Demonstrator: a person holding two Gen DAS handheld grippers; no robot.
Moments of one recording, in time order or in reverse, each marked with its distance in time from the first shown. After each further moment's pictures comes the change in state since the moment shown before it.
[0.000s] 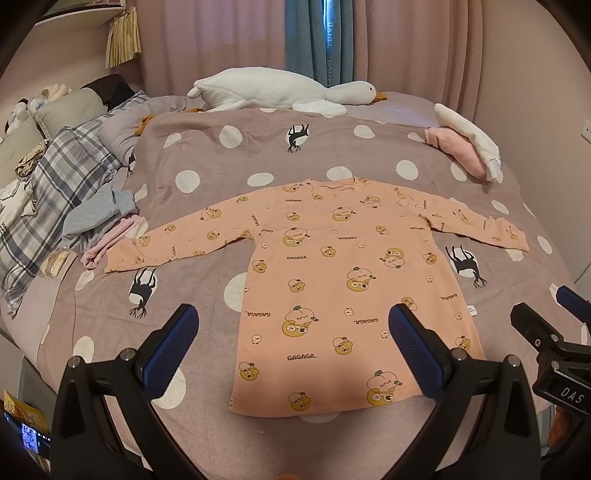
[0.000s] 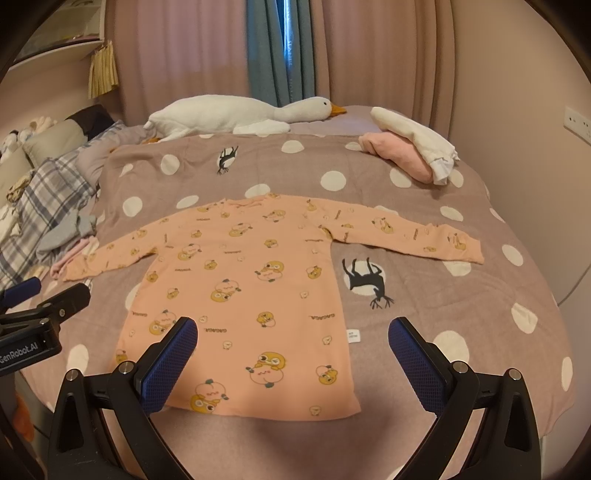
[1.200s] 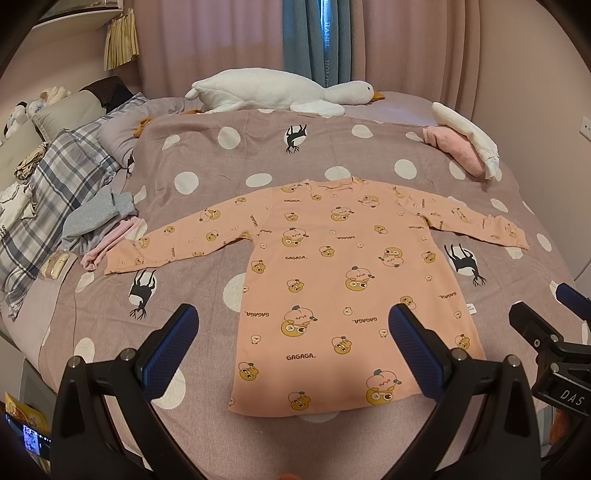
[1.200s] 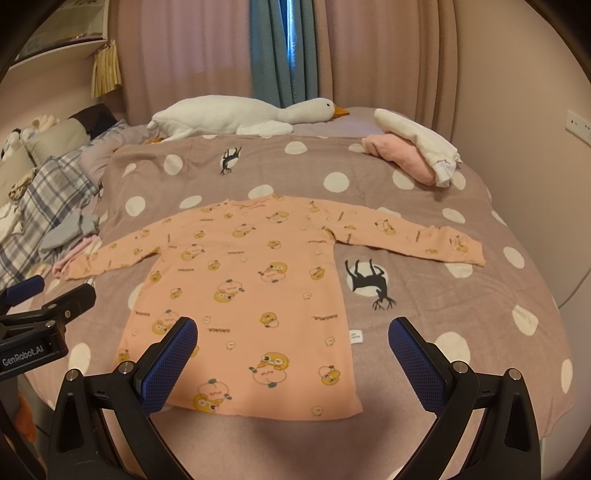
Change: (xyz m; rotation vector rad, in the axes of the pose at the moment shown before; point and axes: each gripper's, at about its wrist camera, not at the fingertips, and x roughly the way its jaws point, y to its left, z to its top) left arm 0.000 -0.002 0.000 0.002 -0.001 0.001; right arm -0.001 0.001 0.000 -0.002 -0.005 0.001
